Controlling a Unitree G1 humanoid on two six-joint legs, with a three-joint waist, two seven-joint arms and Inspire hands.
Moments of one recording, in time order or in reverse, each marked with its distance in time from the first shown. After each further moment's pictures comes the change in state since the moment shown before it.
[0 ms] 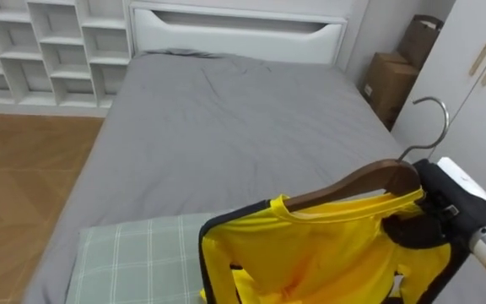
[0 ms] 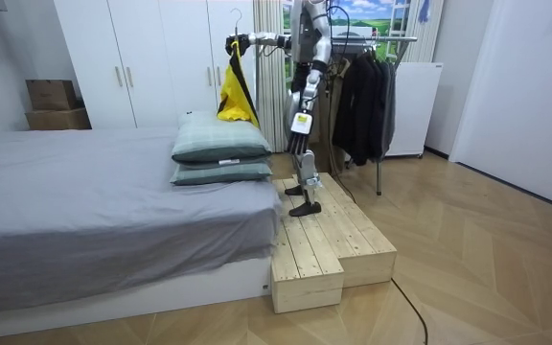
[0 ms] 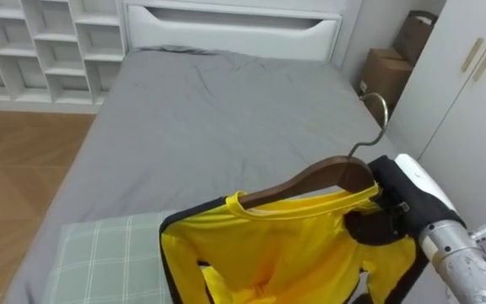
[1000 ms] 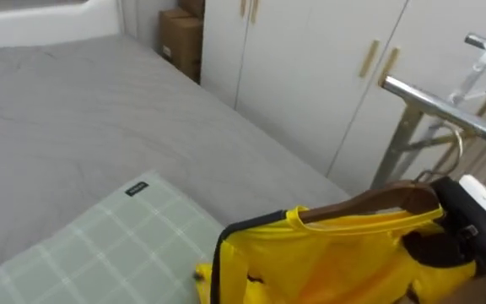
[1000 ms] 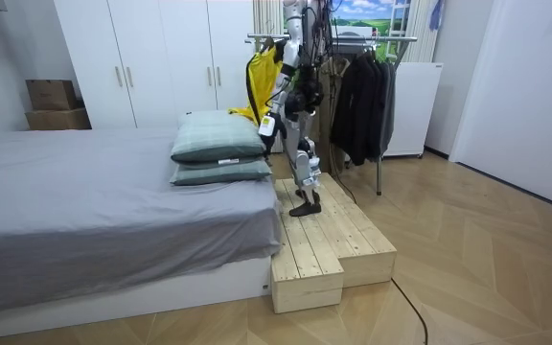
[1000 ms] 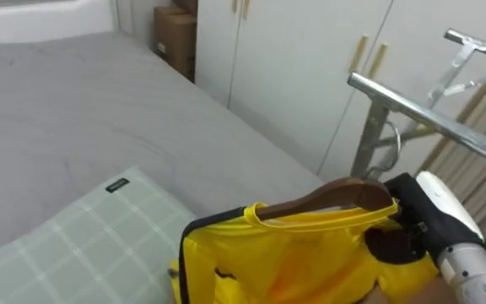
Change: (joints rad) left arm -0.094 0.059 0.072 0.131 -0.005 0.097 -0.019; right arm 0.107 0.004 -0.033 -0.051 -0.060 -0.001 -0.073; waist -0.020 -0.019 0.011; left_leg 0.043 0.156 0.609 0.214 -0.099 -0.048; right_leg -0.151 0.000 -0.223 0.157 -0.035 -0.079
